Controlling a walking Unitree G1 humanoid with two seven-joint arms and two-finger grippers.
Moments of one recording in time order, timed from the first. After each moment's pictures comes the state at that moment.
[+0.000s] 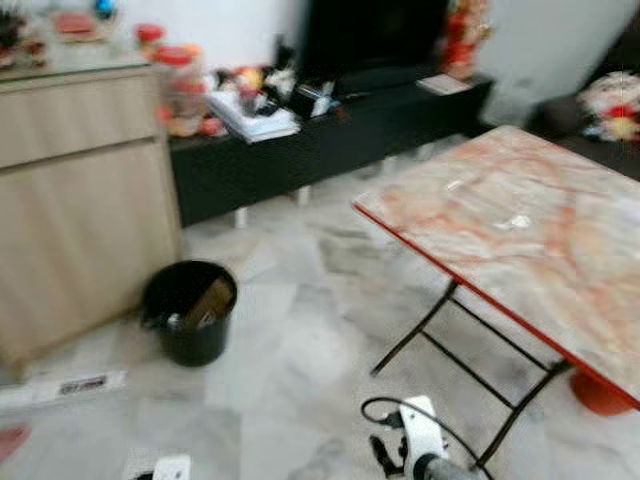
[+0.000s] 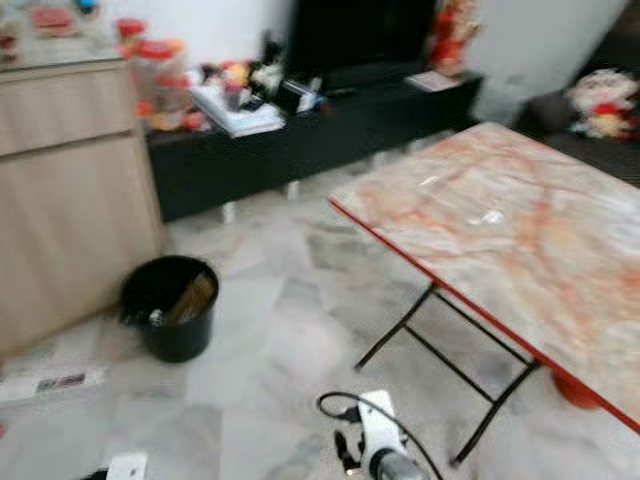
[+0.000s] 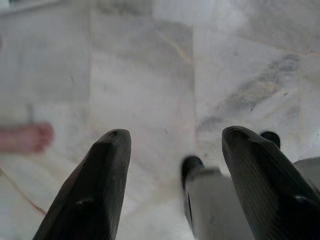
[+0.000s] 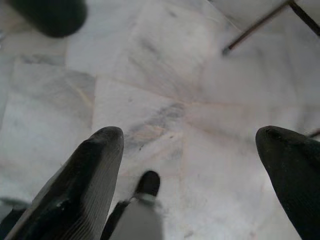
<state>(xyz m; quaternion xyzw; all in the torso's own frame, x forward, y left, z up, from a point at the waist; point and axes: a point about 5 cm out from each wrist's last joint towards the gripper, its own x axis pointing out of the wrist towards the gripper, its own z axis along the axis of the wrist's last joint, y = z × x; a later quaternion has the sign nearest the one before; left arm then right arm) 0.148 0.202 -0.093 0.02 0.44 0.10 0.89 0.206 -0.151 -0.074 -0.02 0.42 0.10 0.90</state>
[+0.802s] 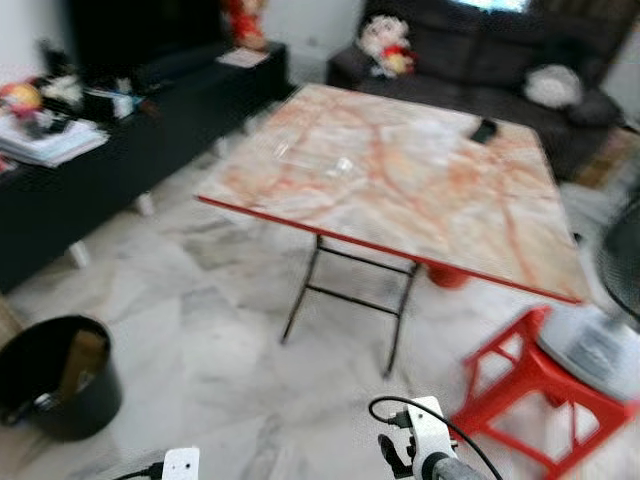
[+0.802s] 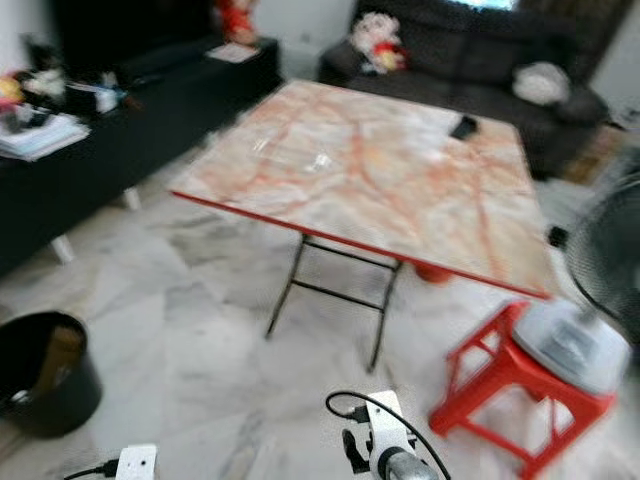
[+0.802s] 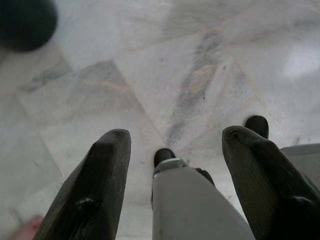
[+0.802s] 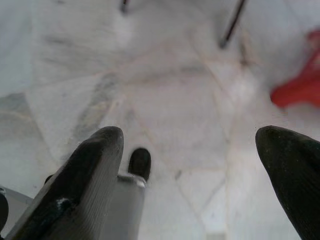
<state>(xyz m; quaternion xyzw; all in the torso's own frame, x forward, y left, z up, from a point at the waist) 0.153 0.195 -0.093 0.01 0.44 0.10 0.89 0.196 -0.161 -0.078 -0.02 0.44 0.08 0.90</state>
